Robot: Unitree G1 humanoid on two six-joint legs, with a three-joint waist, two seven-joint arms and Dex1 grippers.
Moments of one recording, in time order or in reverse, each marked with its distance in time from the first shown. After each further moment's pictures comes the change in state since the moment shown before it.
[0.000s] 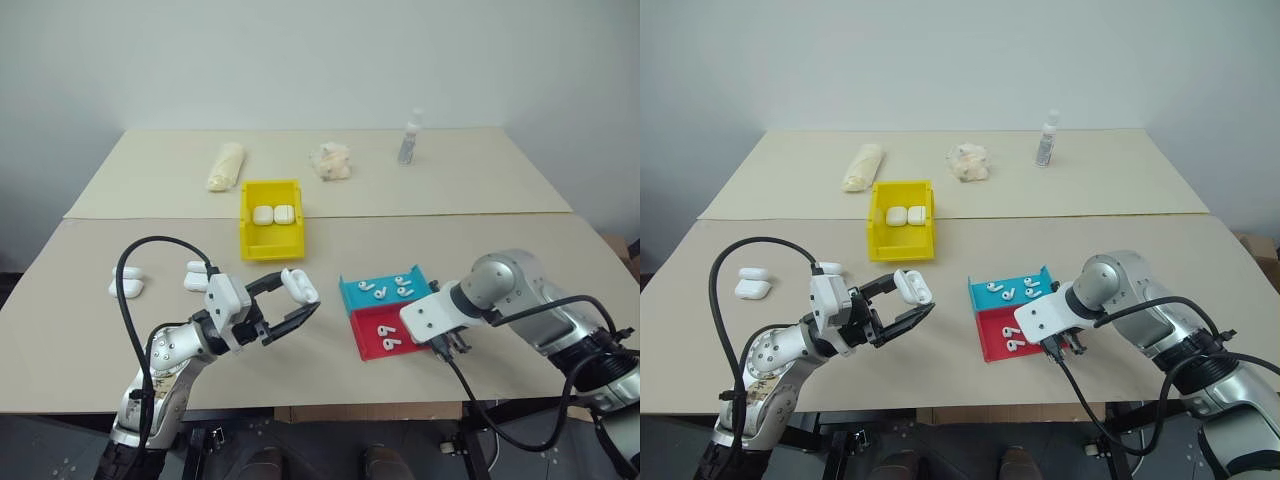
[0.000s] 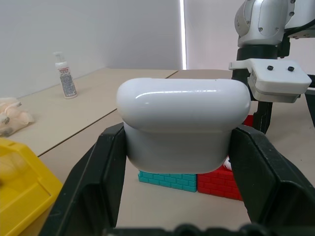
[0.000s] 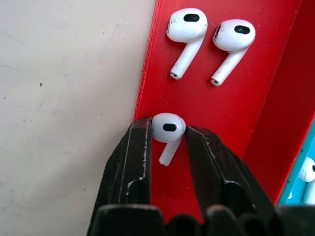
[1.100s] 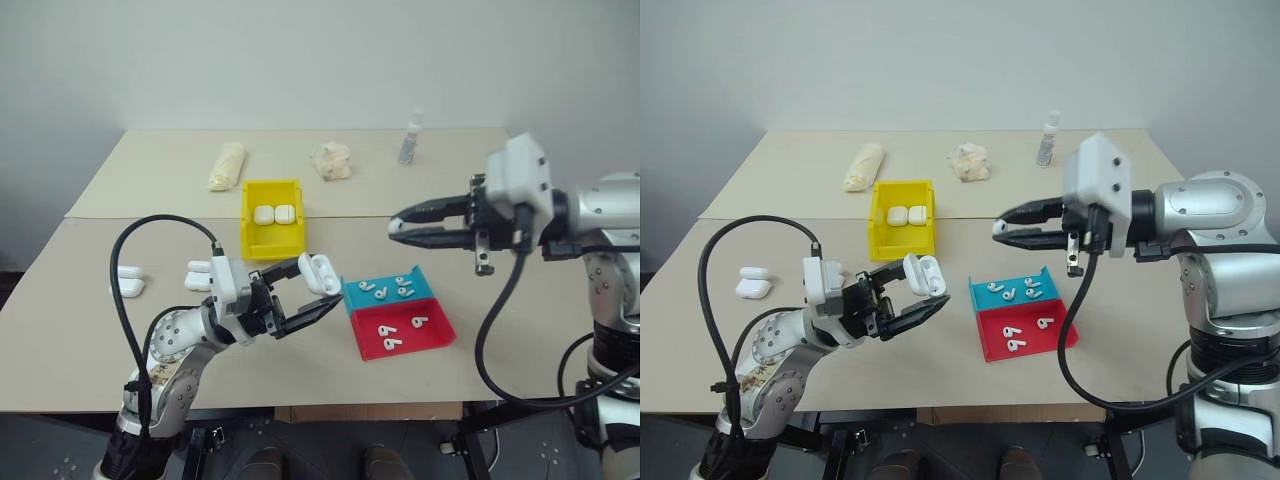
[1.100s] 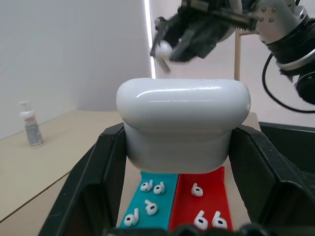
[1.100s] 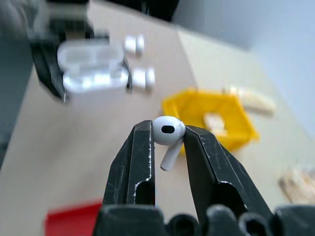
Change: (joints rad) left arm -0.111 -0.016 -0.026 -0.094 -0.173 0.092 -0.066; right arm -0.094 0.198 -0.676 -0.317 0.734 0.573 -0.212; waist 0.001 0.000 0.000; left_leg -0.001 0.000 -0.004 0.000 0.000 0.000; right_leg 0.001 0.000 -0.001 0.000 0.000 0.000
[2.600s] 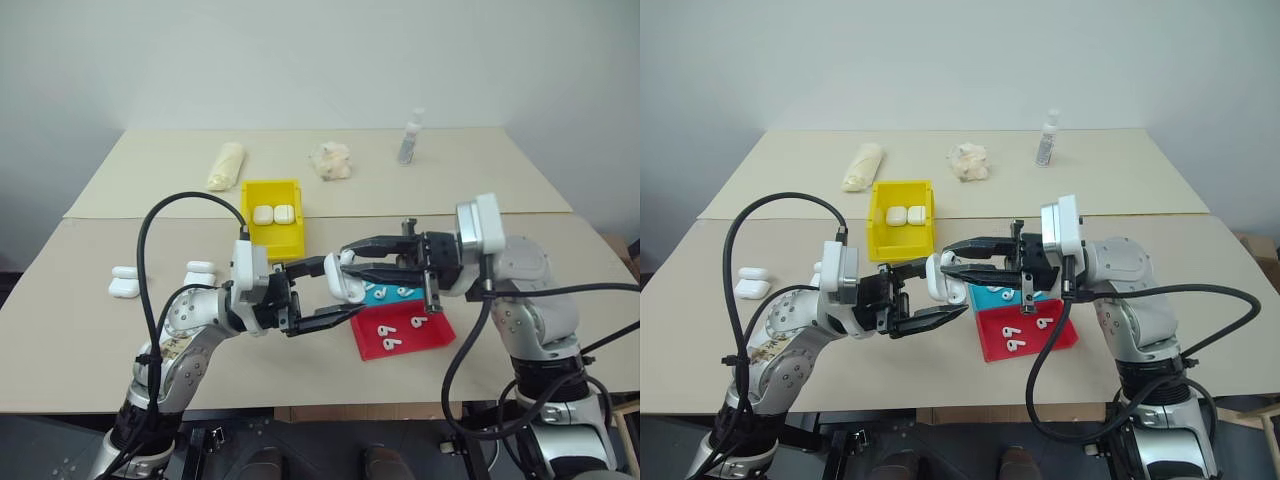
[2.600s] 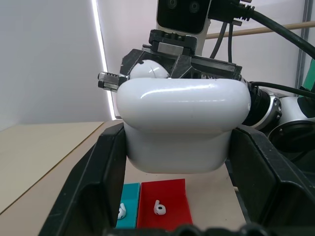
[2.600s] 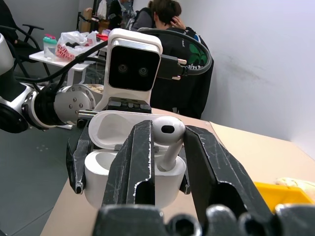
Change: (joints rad) left arm -0.116 0.007 -0.039 0.018 -0.035 0.102 -0.093; right arm 0.186 0.220 0.177 0.122 0.151 -0.395 -0.030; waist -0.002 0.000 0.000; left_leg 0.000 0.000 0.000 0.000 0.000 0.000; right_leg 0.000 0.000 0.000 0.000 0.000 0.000
